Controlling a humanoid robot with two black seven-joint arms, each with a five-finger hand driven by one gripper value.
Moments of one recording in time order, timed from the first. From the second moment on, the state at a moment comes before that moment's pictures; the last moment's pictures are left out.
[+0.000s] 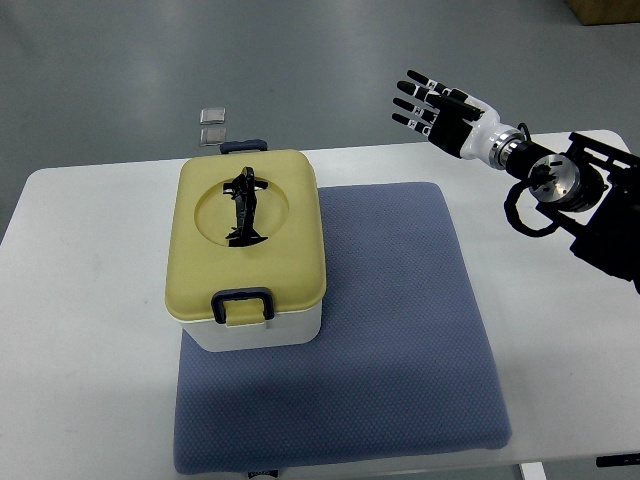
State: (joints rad) left arm 0.01 0.00 -0.02 -0.11 0.02 -0.09 0.04; right arm 1.03 -0.28 0.30 0.63 0.42 0.26 0.08
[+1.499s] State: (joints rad) left arm 0.00 0.00 -0.02 -0.11 0.01 -0.09 0.04; right arm 1.27 -0.33 0.28 0.66 -0.57 0.37 0.31
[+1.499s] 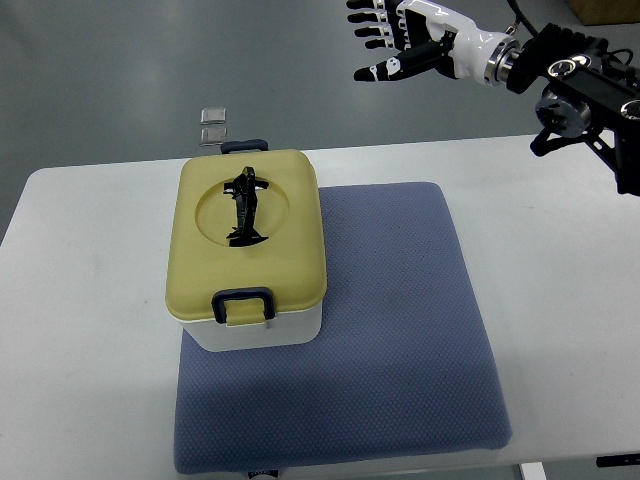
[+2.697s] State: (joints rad) left arm 0.00 0.00 -0.02 -0.11 0.01 -0.09 0.04; right arm 1.84 -0.11 -0.29 0.93 -1.35 0.30 0.60
